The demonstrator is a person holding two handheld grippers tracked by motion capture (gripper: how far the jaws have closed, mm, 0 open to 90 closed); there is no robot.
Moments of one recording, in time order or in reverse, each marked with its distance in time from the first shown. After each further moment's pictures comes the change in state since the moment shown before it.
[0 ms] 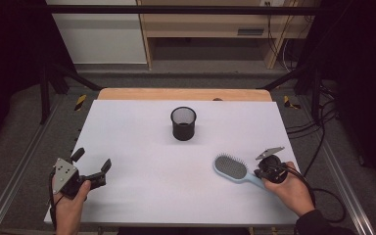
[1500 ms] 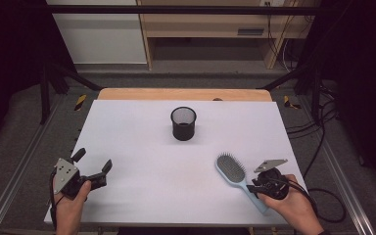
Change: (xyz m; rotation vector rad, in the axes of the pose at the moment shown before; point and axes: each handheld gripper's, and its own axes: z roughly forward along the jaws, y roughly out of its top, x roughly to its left) left arm -0.001 0.000 0.000 0.009 -0.012 0.002; right arm 0.041 -0.014 -0.034 -0.056 0.098 -0.009
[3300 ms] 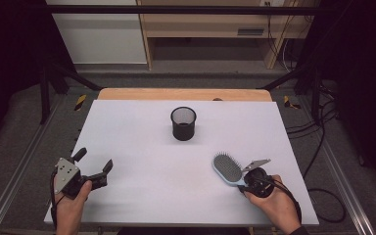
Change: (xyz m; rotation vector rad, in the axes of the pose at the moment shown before) left arm -0.001 0.001 0.001 0.001 -0.010 0.010; right arm 0.013 0.010 0.036 0.063 -0.035 0.035
